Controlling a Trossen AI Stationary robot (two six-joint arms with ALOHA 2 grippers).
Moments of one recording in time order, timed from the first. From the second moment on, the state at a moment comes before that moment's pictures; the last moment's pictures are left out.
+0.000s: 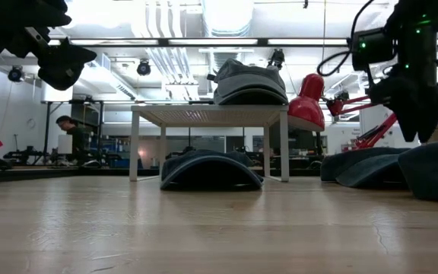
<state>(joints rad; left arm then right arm) -0.37 0.47 0.26 0.05 -0.20 -0.42 -0.56 1.00 0.68 -1.18 0.04 0.62</state>
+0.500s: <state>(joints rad) -0.37 0.47 0.26 0.05 -0.20 -0.42 -0.56 1.00 0.54 -1.03 -0.12 0.67</state>
